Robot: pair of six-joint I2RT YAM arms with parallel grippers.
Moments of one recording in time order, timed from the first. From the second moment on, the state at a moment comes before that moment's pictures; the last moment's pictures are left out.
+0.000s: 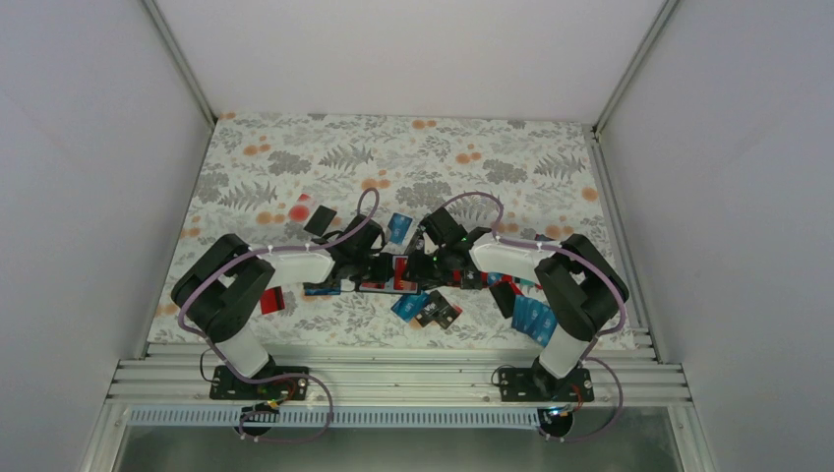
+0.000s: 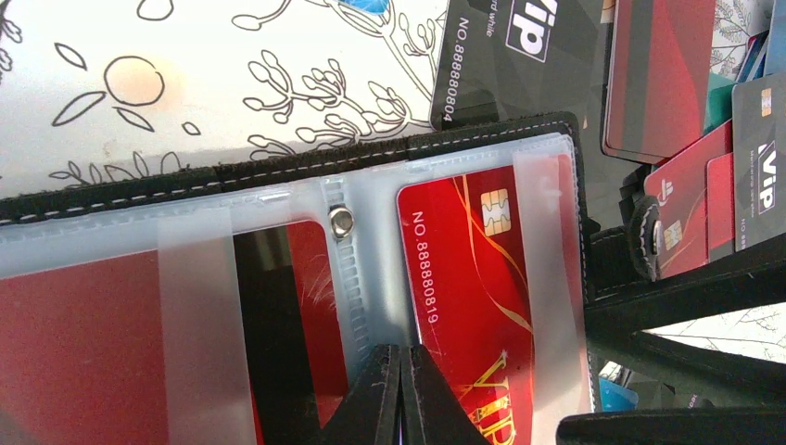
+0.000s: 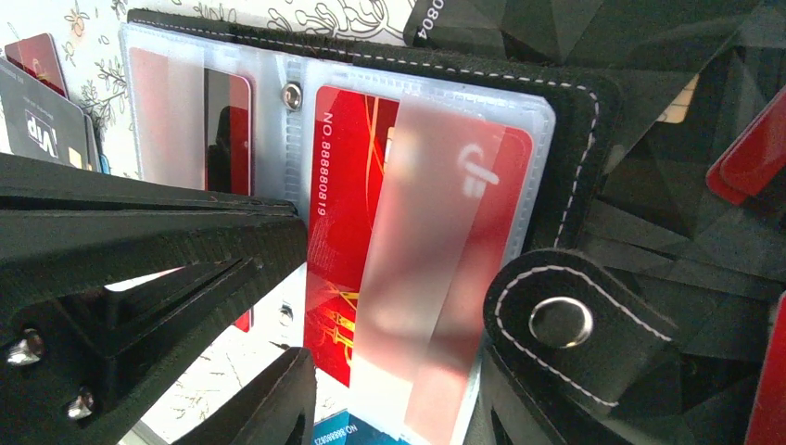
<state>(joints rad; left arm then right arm) -0.69 1.67 0.76 -0.09 0.26 -0.64 0.72 1.71 0.92 -0.33 -0.36 0.72</state>
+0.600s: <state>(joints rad) -0.70 1.67 0.76 -0.09 0.26 -0.64 0.72 1.71 0.94 -0.35 -0.40 0.72</state>
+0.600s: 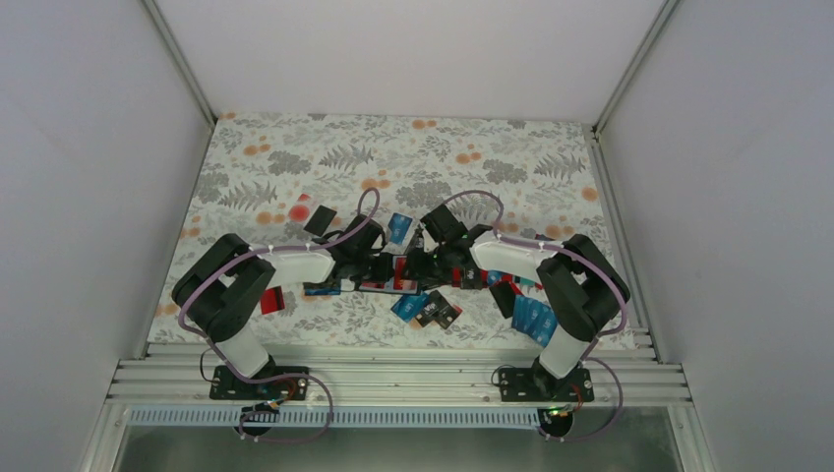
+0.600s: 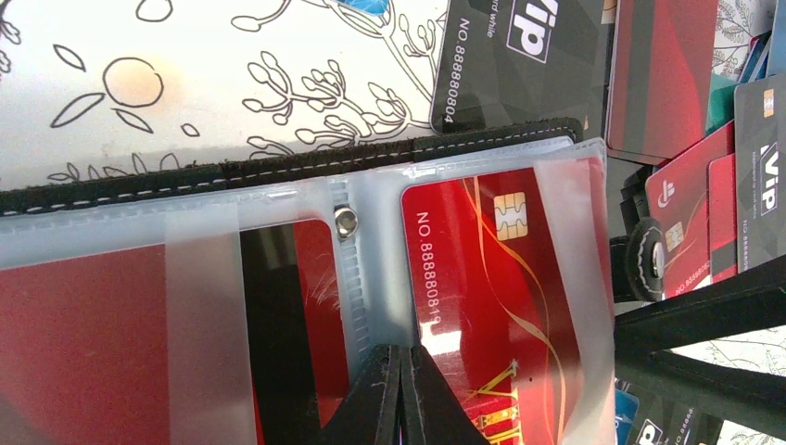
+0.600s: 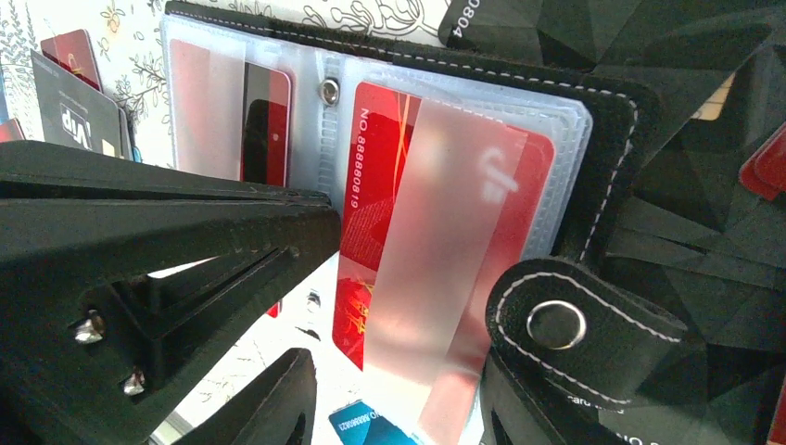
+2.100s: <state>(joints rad) -0.58 1.16 0.75 -0.53 0.03 -0.70 0.83 1.95 1.30 -0.32 -0.52 0.70</state>
